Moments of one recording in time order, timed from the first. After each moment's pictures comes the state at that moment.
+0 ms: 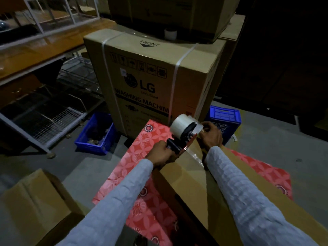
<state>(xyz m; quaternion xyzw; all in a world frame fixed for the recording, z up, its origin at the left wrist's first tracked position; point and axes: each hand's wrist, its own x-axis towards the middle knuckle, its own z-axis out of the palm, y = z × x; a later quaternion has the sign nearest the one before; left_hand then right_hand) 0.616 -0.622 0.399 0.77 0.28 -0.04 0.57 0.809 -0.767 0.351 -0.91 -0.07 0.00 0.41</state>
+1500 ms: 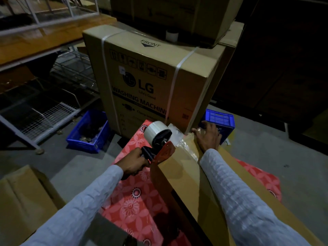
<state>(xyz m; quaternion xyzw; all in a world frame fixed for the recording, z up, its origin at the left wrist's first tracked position) 0.559 -0.562 0.375 0.74 0.29 -0.08 0.61 0.829 -0.762 0.346 -0.94 -0.16 -0.05 0.30</state>
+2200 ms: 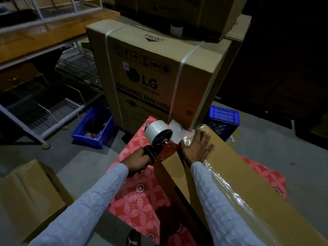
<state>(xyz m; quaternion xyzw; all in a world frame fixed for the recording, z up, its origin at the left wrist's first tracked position) 0.557 -0.568 0.366 0.70 0.30 -0.07 0.64 0.734 -0.730 0.320 -0.95 -0.11 -0.03 0.29</state>
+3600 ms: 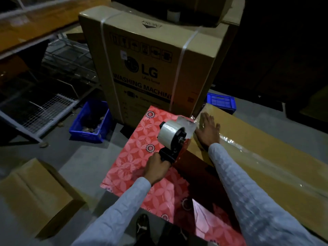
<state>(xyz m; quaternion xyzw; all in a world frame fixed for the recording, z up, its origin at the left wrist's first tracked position) 0.509 -0.621 0.344 0.79 0.29 0.02 0.54 0.741 -0.754 0.347 -0.96 -0.22 0.05 0.17</state>
